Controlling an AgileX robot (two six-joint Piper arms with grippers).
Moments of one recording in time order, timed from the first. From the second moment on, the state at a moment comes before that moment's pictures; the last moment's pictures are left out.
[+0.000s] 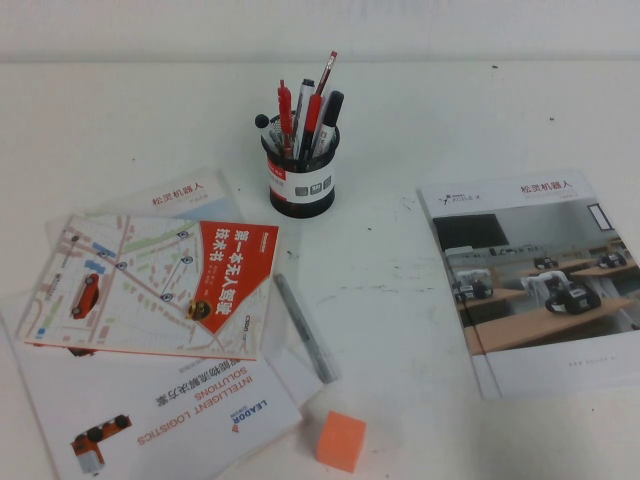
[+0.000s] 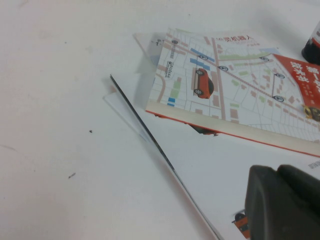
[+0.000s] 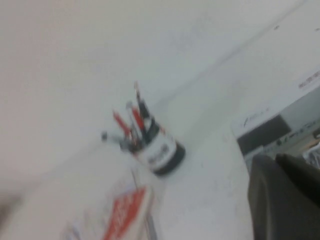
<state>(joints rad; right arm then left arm) -0.06 0.04 -0.05 1.23 0.33 -0.43 -0.07 -0.01 0.02 -0.07 0.39 -0.13</state>
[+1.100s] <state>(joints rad) 0.59 1.46 -1.33 -0.13 1.24 0.11 -0.07 -0.01 0.02 -0.08 0.39 -0.13</state>
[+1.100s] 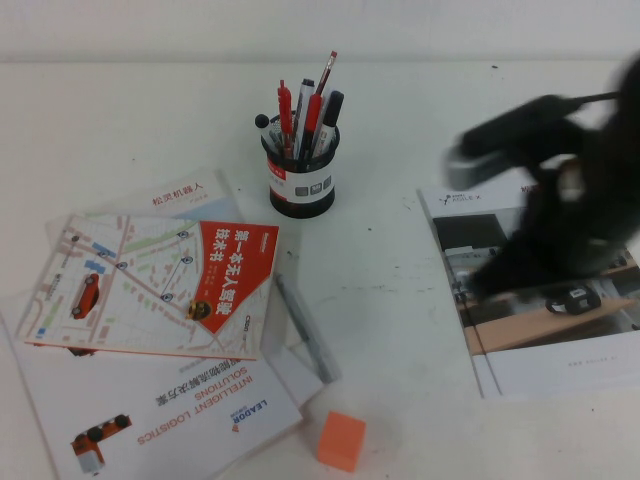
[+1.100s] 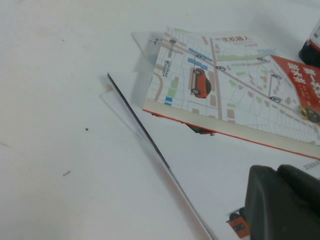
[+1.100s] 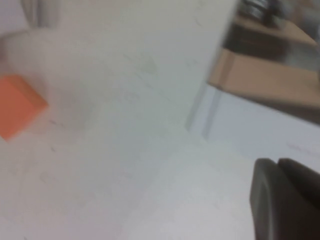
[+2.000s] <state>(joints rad) 0.76 2.18 -1.90 0.08 1.23 0.03 -0.07 -0.01 0.02 -0.13 0.39 -0.13</state>
